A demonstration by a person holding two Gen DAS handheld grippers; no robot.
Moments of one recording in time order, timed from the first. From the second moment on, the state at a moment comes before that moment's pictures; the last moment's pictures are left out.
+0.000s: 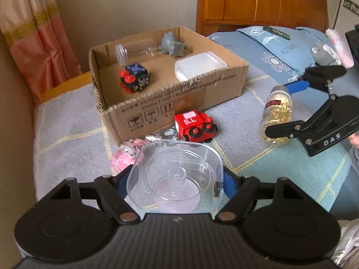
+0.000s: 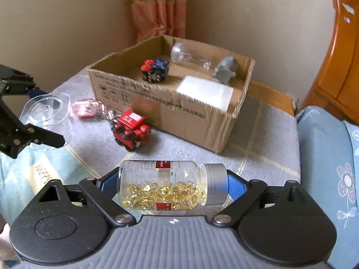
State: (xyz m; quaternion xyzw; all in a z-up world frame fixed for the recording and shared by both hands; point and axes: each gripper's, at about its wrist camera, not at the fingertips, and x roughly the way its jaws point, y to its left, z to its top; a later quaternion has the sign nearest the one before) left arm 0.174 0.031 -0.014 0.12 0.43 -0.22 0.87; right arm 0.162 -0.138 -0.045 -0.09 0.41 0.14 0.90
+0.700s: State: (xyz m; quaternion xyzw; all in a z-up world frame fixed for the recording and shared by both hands) left arm 0.269 0.021 0.054 0.12 0.38 -0.20 0.89; right arm 0.257 -0.143 0.031 -0.07 0.34 0.14 0.93
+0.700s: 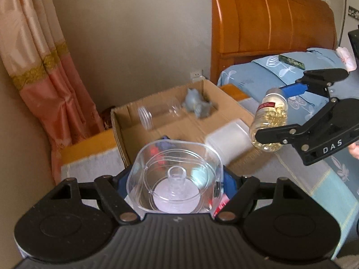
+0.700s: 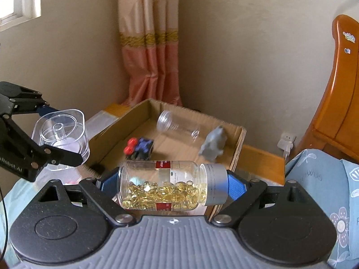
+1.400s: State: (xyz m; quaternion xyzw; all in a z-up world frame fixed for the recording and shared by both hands) left arm 0.370 0.005 0.044 0.11 0.39 -0.17 0.89; right arm 0.324 -0.155 0.013 -0.01 0.35 0.11 0.93
